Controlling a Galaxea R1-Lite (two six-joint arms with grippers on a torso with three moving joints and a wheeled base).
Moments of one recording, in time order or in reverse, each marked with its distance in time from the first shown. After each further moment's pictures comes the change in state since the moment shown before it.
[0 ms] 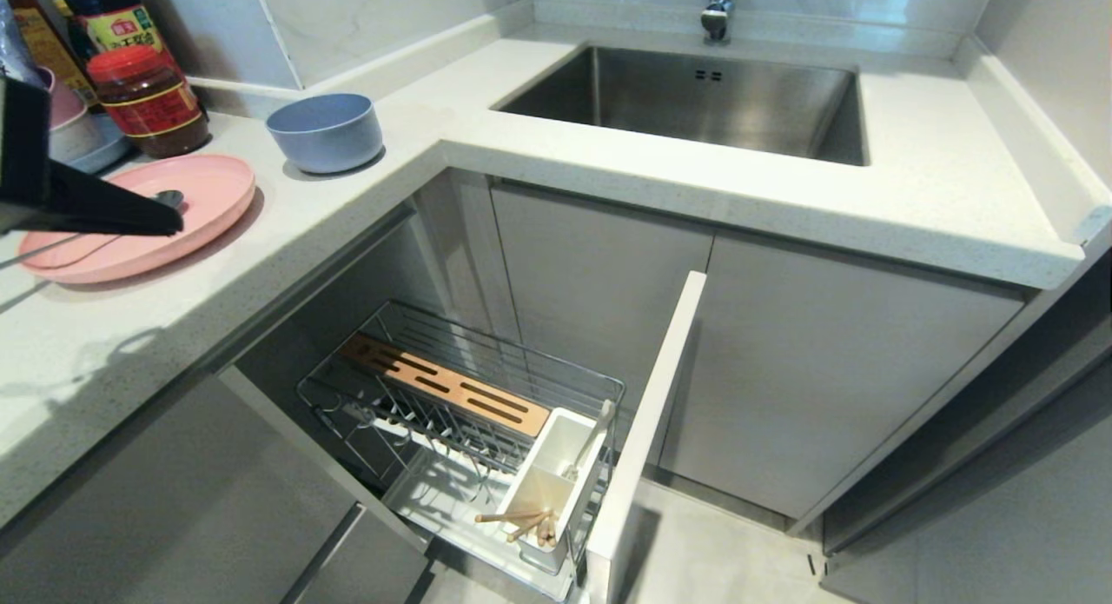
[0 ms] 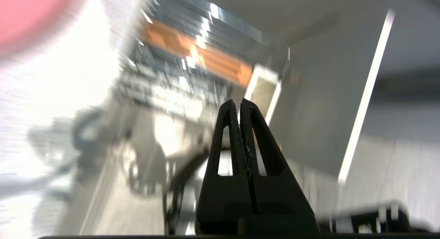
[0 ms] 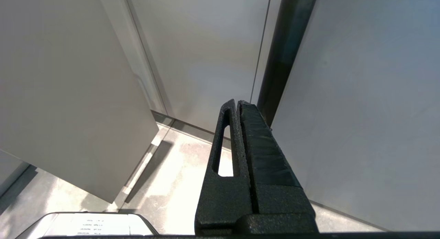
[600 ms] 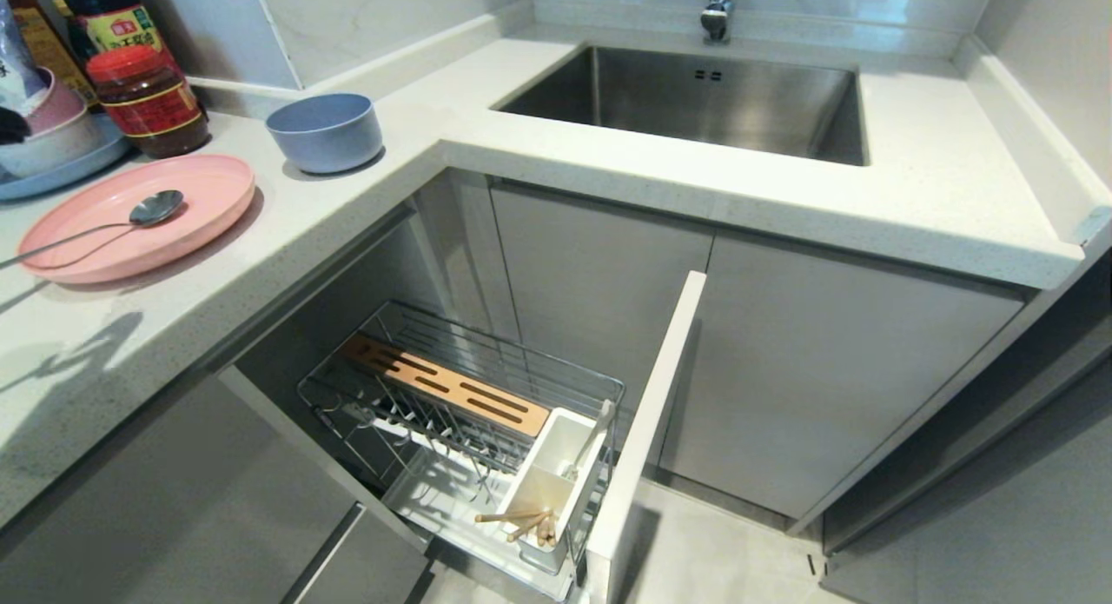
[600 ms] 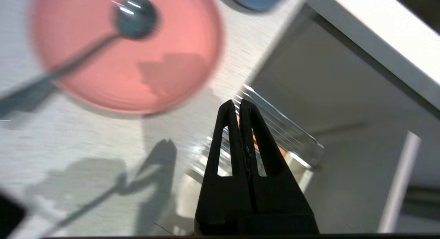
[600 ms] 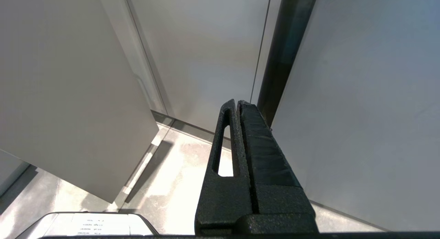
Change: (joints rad) left arm 0.318 -0.040 0.002 -0.181 -0.015 0.025; right arm 0.000 0.000 0.000 0.000 0.000 0.000
